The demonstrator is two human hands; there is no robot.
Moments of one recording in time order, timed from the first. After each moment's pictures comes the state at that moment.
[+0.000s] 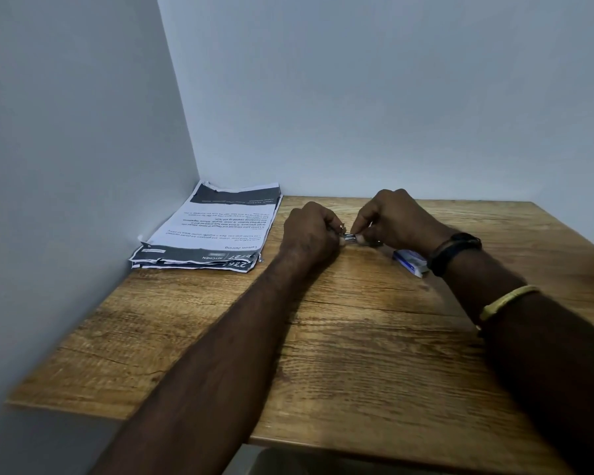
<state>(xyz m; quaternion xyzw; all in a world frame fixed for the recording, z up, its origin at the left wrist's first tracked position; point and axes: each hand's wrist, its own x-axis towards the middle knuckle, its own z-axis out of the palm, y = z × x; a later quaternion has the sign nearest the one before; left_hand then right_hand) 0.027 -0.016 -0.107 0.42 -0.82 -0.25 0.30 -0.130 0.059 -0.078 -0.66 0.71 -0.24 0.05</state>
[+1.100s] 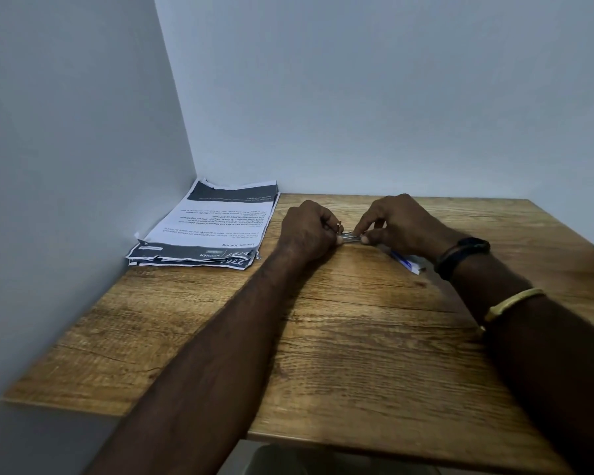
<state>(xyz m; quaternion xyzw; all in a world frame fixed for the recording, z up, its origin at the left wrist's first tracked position) 0.028 -0.019 -0.107 0.41 -0.82 -0.26 0.28 -0.151 0.061 -0.094 -0.68 0.70 -0.22 0.02</state>
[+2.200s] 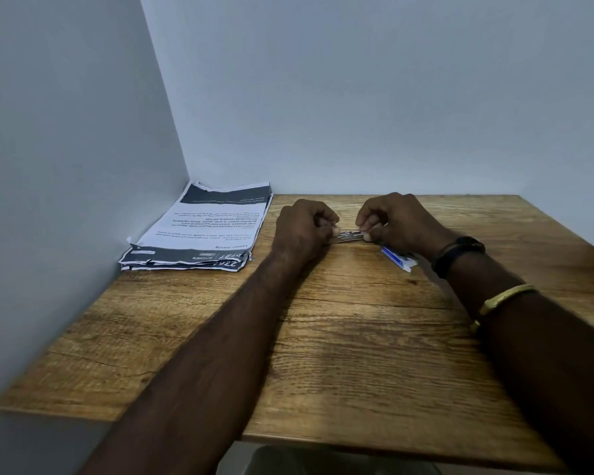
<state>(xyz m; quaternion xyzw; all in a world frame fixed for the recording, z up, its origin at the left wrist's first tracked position) 0.025 -0.017 -0.116 0.36 -0.80 -0.30 0.36 -0.162 0.068 -0.103 -0.63 0.71 -0.31 0.06</state>
